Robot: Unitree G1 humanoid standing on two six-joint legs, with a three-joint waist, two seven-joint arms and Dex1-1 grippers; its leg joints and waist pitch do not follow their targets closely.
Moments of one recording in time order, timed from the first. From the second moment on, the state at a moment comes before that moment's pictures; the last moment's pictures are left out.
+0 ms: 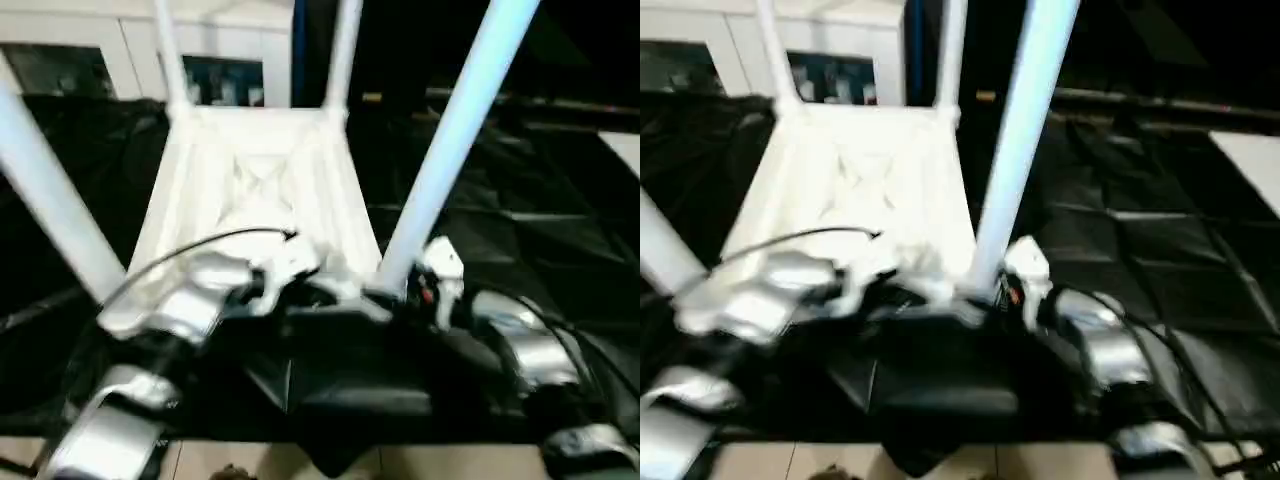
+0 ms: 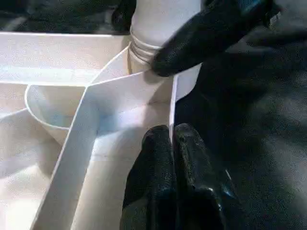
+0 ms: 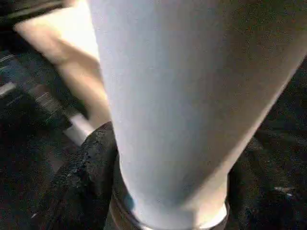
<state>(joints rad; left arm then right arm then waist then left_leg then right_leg) -0.63 0.21 -0.28 0.66 0.09 0.11 -0.99 -0.43 -0.20 0.06 0.62 0.11 0.04 0.68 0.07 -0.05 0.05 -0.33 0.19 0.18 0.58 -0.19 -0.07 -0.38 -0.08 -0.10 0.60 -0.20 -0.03</state>
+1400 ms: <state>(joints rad) -0.56 0.38 -0.32 0.50 -0.01 0.13 -1.35 -0.36 -0.38 0.18 0.46 0.19 0.04 1.19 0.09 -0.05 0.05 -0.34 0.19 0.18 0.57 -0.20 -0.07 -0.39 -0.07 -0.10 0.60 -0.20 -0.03</state>
